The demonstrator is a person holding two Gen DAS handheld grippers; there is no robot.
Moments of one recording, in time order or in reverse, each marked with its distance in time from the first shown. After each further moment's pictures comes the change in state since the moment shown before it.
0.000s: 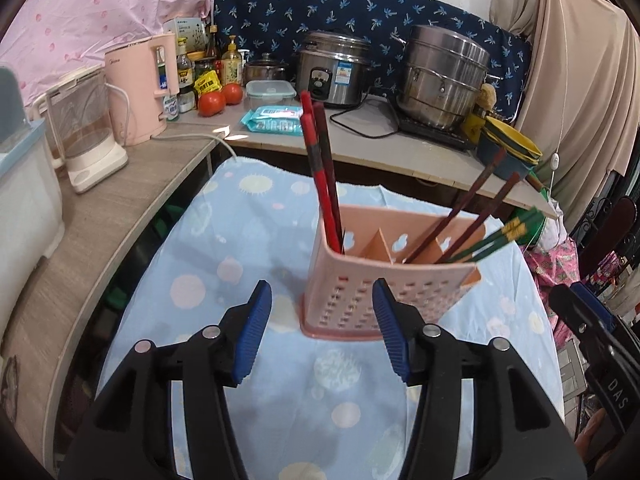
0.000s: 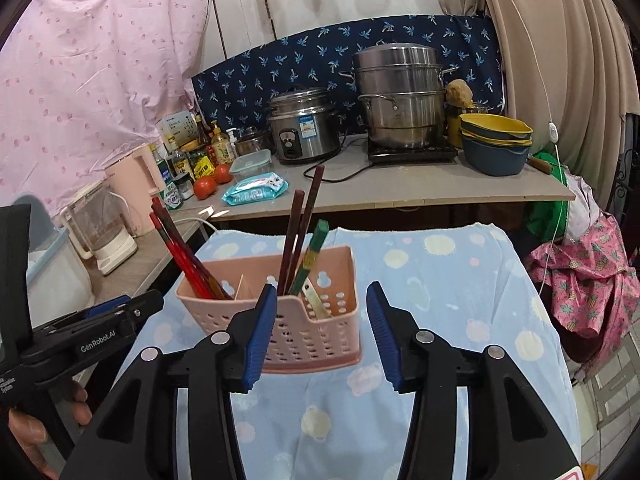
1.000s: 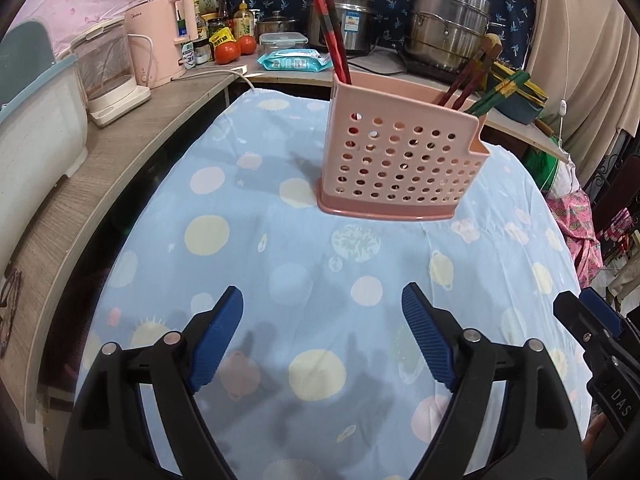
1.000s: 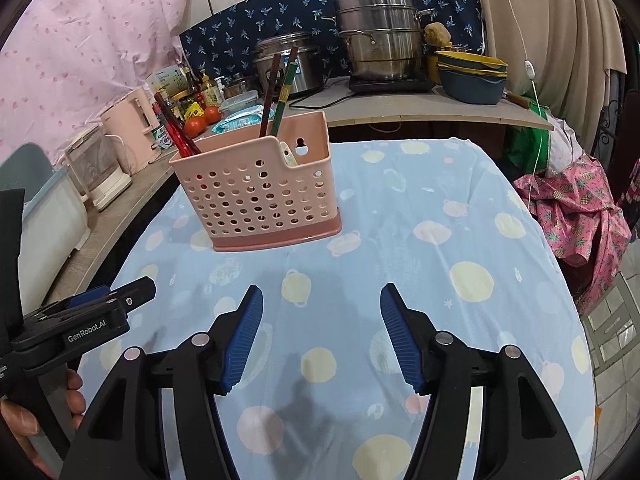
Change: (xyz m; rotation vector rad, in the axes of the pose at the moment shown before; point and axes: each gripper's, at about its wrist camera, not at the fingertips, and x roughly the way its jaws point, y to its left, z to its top) left arm -0.020 0.000 -0.102 0.022 0.125 0.070; right arm -0.034 -0.016 -0.102 0.040 0.155 -0.022
